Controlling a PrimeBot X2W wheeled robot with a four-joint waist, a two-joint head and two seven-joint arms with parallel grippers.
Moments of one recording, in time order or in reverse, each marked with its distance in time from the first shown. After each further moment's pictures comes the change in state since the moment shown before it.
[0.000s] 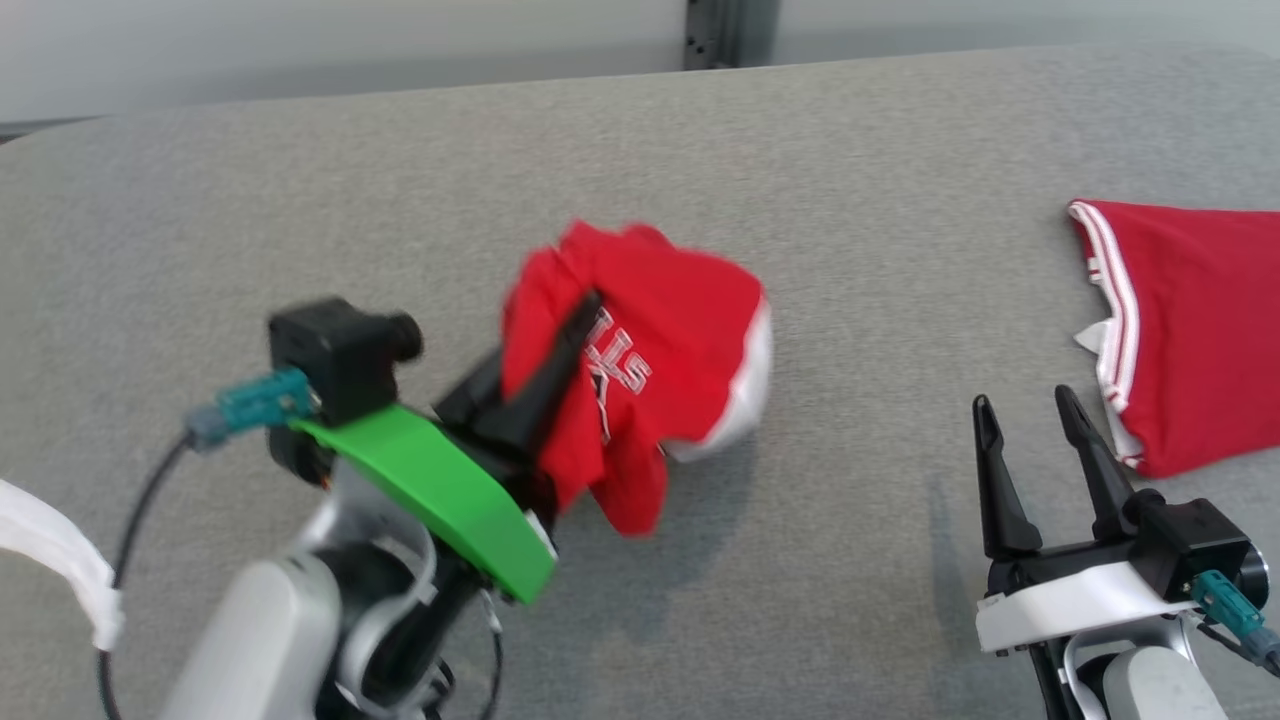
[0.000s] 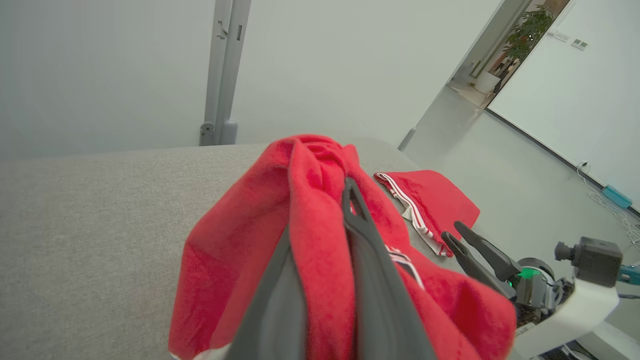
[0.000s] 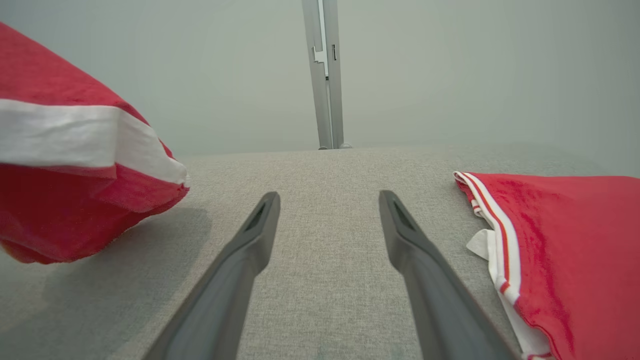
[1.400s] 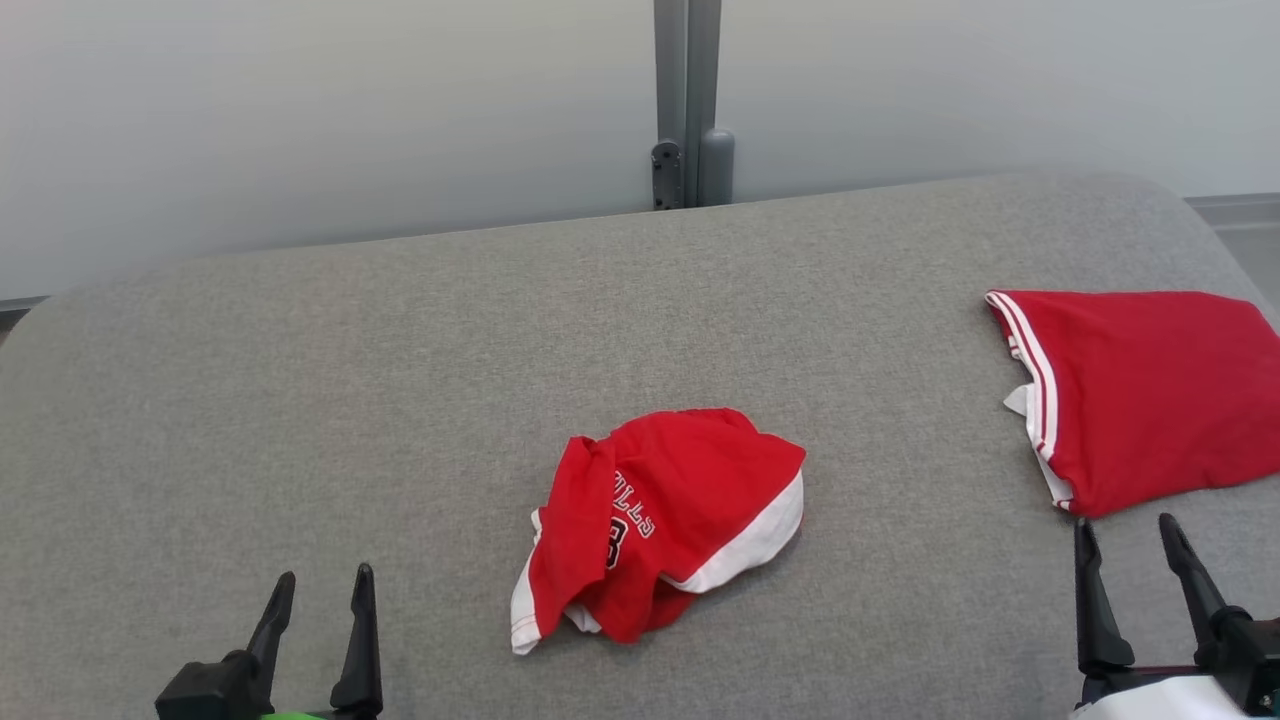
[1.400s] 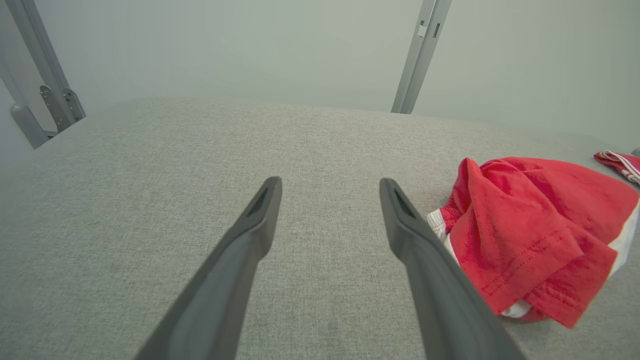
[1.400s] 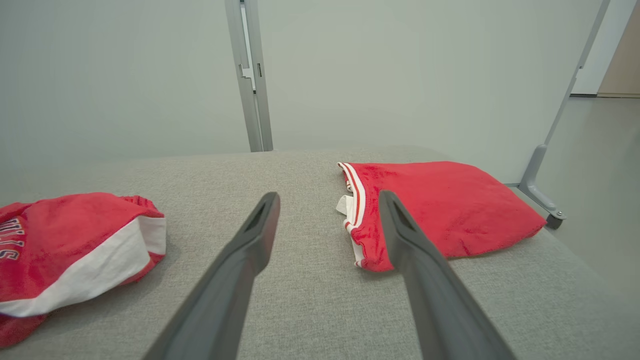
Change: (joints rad) left arm 0.432 0.021 0.156 0.490 0.254 0.079 -0.653; right arm 0.208 -0.003 -0.154 -0.016 -0.047 0.000 0.000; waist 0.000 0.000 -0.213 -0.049
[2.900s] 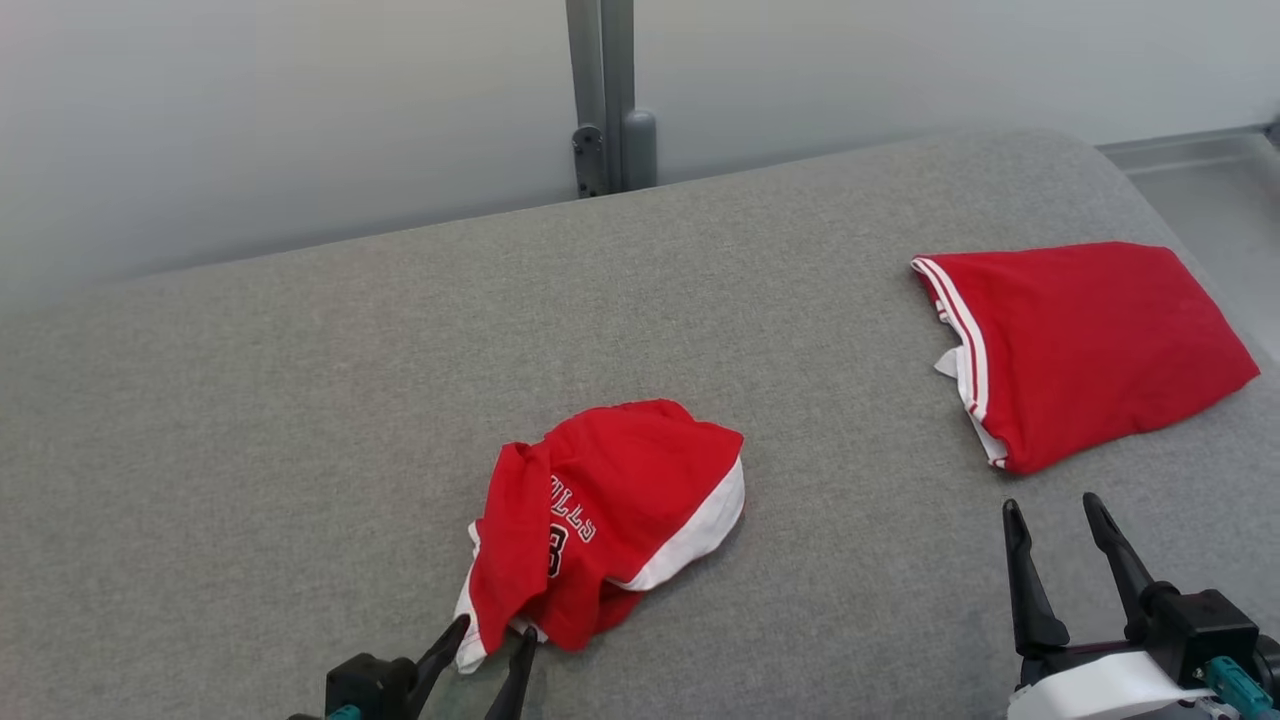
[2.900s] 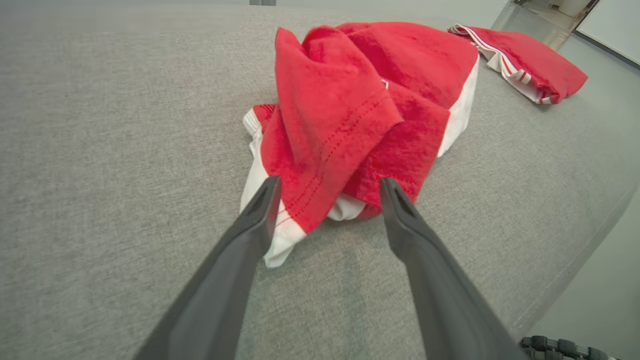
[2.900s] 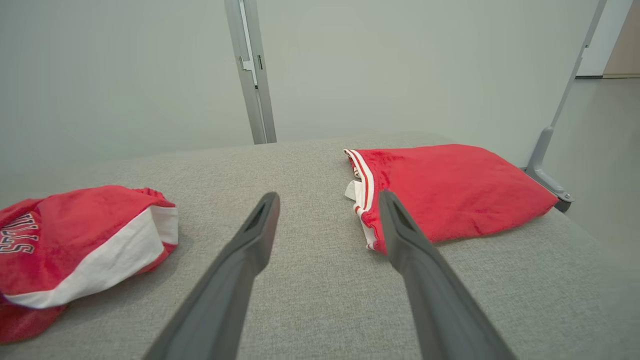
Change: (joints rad) left arm -0.058 -0.037 -0.182 0.118 0.025 -0.198 0.103; right arm -0.056 0.013 0.099 0.040 0.000 0.000 0.000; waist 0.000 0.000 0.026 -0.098
